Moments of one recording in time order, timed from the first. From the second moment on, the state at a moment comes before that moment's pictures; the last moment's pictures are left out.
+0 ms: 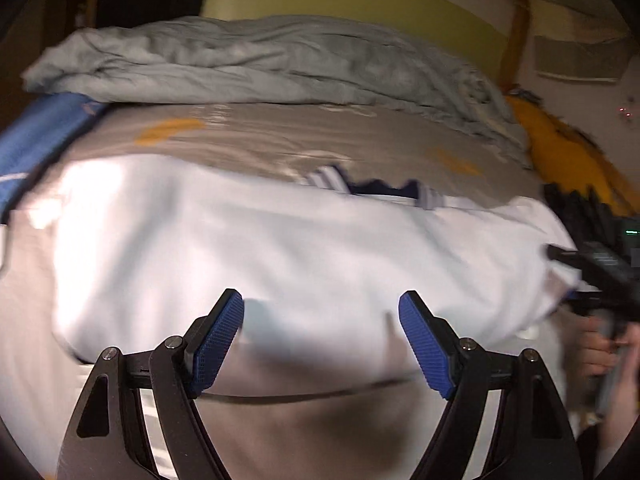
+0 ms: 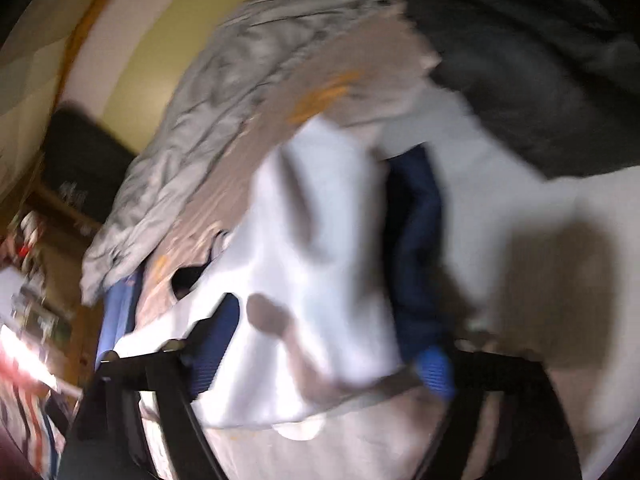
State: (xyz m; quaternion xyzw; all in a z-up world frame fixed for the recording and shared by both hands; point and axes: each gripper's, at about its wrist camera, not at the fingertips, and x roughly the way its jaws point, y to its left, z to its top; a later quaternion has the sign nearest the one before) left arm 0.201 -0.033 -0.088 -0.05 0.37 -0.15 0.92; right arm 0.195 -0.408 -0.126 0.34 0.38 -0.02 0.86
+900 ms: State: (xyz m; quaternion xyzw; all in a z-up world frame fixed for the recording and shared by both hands) left arm 0.277 -0.209 -0.132 -0.10 0.40 -0.29 0.86; right arm 0.149 -0.430 -0.139 0.47 0.35 -0.07 0.81
